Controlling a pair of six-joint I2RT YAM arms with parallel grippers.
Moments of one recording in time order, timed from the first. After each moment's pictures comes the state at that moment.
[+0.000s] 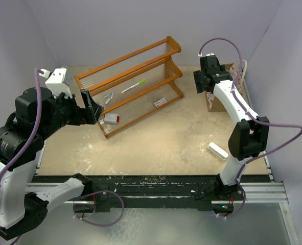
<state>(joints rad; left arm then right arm) -0.48 1.01 1.82 -1.24 -0.10 -0.38 0.21 1.75 1.64 -0.69 0.51 -0.09</state>
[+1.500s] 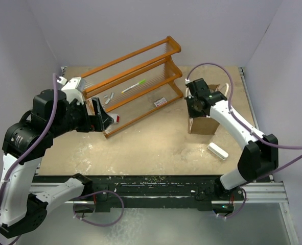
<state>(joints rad) -0.48 0.99 1.70 -1.26 0.06 -0.46 0.39 1.55 1.33 -0.81 0.20 0.14</state>
